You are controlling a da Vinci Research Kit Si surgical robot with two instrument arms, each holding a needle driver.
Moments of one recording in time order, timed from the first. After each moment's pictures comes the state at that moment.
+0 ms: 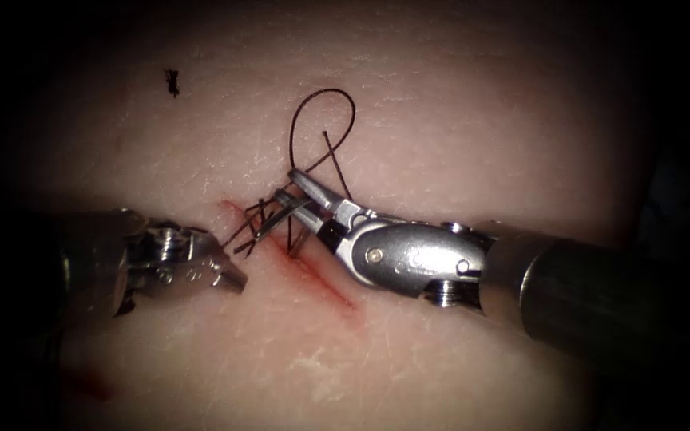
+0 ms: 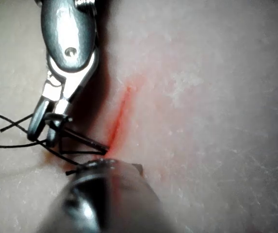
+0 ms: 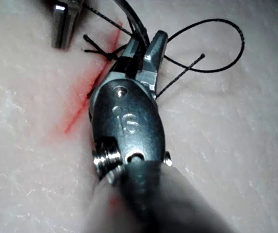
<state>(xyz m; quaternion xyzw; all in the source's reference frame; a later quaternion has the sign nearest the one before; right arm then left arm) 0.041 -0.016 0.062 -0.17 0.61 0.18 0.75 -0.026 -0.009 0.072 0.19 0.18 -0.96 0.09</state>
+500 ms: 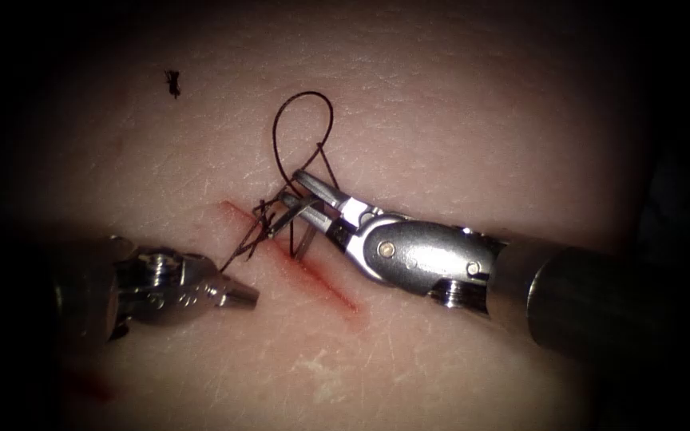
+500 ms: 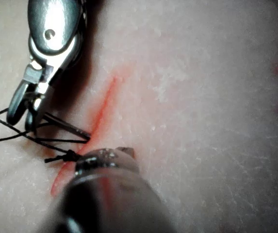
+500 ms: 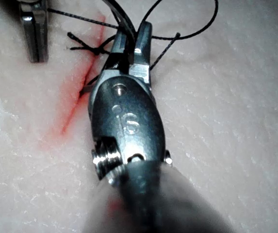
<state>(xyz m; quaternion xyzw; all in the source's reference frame) 0.040 -0.015 0.062 -0.14 0.62 0.23 0.74 -0.026 -0.012 0.072 0.25 0.15 -0.95 0.05</state>
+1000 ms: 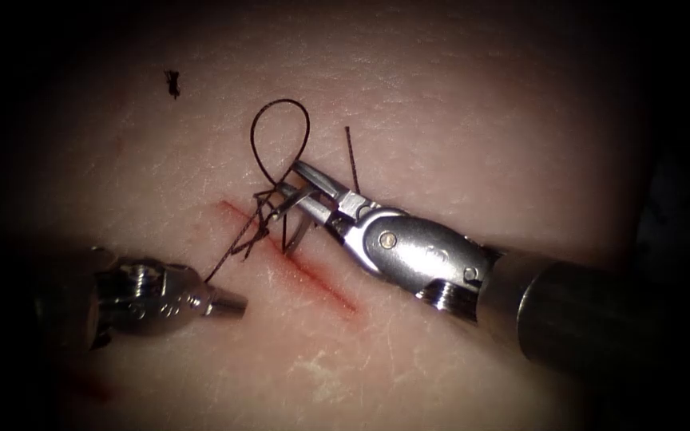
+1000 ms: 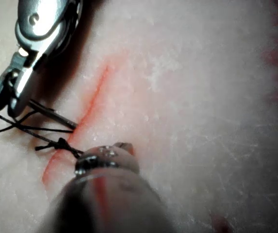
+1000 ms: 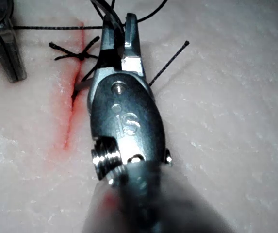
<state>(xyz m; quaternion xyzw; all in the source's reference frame) 0.040 -0.015 0.062 -0.11 0.63 0.28 0.72 -0.024 -0.012 0.072 0.26 0.14 -0.95 0.04</state>
